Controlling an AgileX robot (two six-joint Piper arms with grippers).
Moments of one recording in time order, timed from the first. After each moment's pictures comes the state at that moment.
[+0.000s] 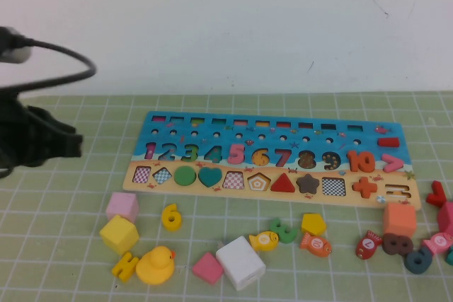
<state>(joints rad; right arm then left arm) -0.06 -0.01 0.02 0.04 0.42 0.00 -0.06 1.16 -1.03 -0.44 0.73 0.37</state>
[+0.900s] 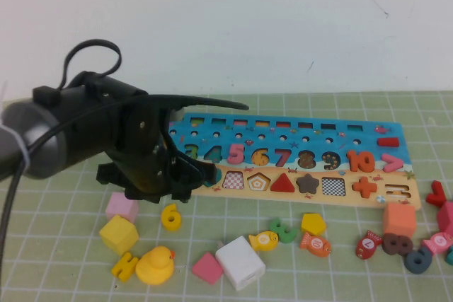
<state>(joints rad) -0.06 -0.01 0.02 0.04 0.42 0.00 -0.46 1.74 -1.27 0.04 0.80 -0.50</state>
